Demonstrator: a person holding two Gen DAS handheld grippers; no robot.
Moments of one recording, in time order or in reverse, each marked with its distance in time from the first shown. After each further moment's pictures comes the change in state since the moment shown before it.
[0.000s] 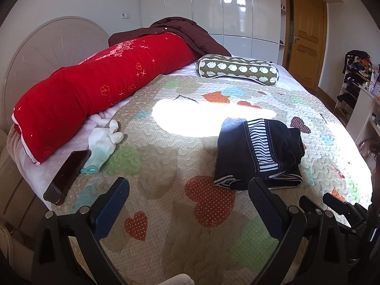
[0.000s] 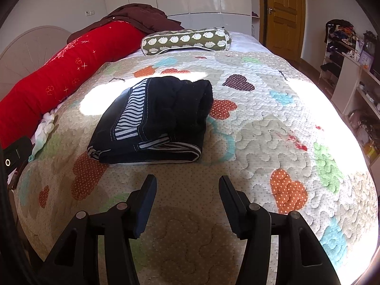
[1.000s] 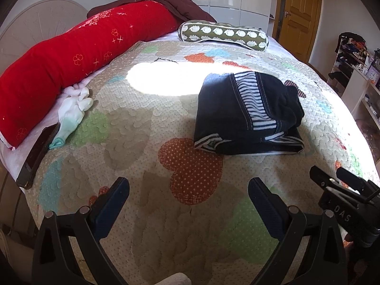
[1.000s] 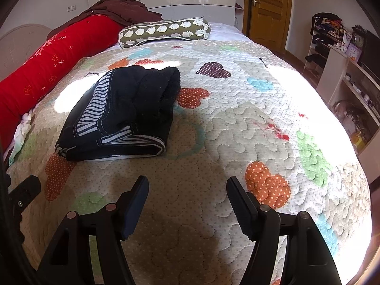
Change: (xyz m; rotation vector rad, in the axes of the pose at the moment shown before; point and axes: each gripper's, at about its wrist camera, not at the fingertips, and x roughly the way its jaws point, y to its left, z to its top) left arm 0.054 -0.017 -0.032 0.038 0.194 -0.078; right arm 0.013 -0.023 -0.004 0.044 0.054 -0.103
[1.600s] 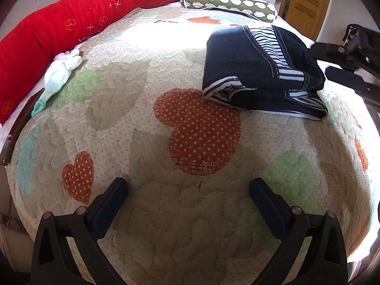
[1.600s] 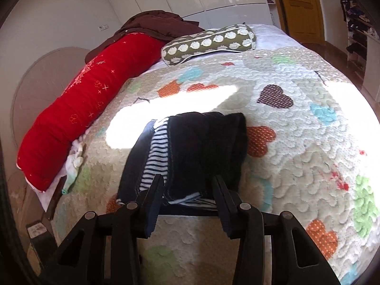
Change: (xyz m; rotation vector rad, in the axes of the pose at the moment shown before) left arm 0.041 0.010 -0.028 -0.014 0.137 -0.009; right arm 0.013 0.019 0.072 0.025 -0.031 0.406
